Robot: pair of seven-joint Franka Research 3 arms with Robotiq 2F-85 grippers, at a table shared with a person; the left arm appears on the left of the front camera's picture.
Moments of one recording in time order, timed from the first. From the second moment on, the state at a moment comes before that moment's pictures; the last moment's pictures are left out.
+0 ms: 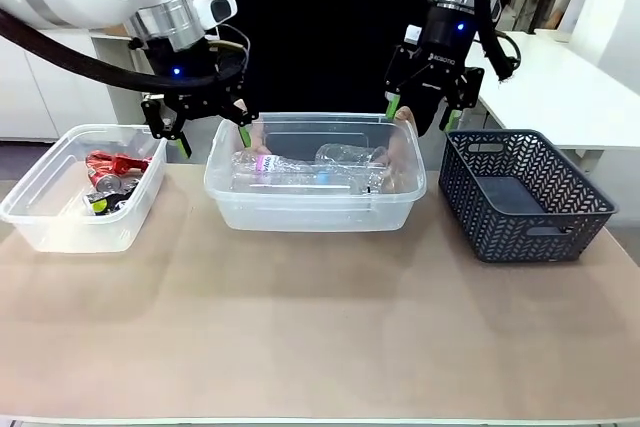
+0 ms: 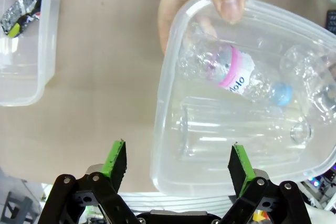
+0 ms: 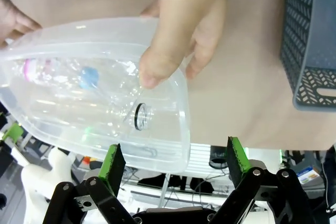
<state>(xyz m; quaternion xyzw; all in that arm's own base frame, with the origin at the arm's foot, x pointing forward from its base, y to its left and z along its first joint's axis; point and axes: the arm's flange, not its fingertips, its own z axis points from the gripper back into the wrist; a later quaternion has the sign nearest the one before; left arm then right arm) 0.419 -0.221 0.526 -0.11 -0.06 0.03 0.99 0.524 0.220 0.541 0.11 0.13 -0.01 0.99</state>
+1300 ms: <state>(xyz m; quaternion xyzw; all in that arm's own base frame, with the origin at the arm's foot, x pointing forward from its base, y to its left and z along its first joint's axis) 0.270 -0.158 0.610 -0.21 -0.04 -0.07 0.97 0.303 0.102 0.624 0.19 0.05 -0.01 0.98</state>
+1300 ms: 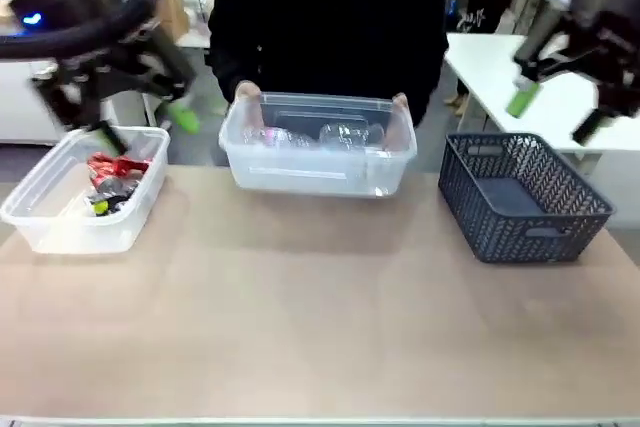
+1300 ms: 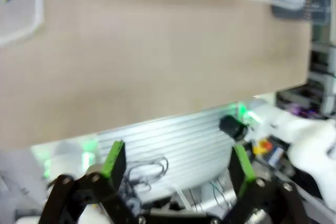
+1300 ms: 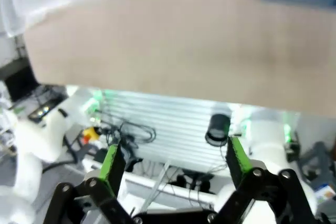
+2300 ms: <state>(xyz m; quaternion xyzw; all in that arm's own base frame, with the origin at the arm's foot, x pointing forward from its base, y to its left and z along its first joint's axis) 0.228 -0.120 0.607 -0.35 -0.01 -0.05 0.94 0.251 0.051 0.624 0.39 0.06 0.00 0.92</state>
